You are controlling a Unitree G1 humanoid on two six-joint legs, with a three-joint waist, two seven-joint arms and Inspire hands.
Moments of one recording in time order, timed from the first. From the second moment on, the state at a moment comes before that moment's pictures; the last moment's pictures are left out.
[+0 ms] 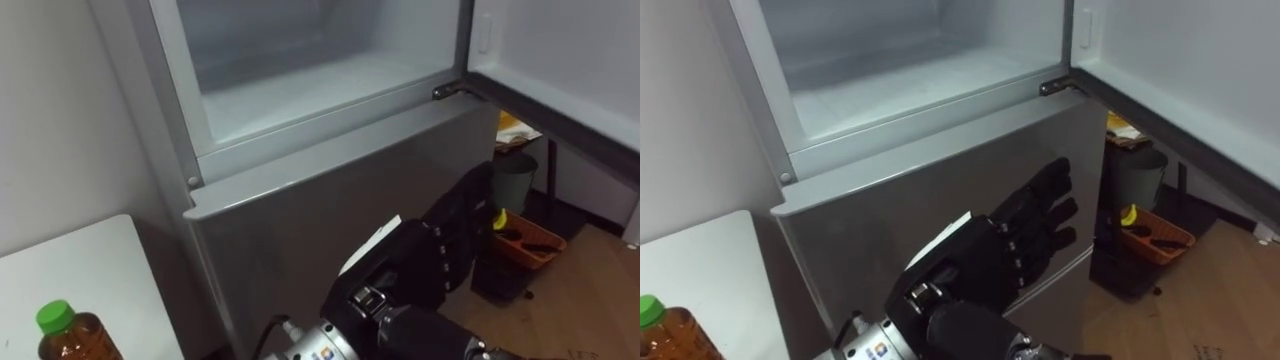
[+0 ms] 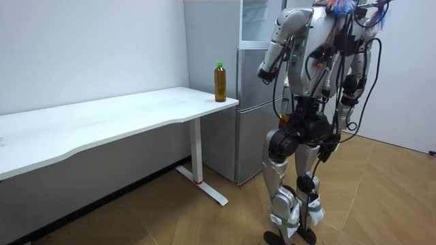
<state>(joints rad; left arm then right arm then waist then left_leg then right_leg) -0.33 0.14 -0.49 -0.21 -0.59 0.13 -0.23 0.05 -0.28 0.09 1.21 0.40 0.04 0.08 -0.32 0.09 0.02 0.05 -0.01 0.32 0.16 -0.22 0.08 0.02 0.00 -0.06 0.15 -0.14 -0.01</state>
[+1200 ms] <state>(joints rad) 0.07 0.26 -0.45 -0.05 -0.16 0.10 -0.33 0.06 -0.23 0.10 1.13 0.35 0.00 0.08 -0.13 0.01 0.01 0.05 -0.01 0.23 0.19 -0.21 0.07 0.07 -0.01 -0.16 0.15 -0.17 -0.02</state>
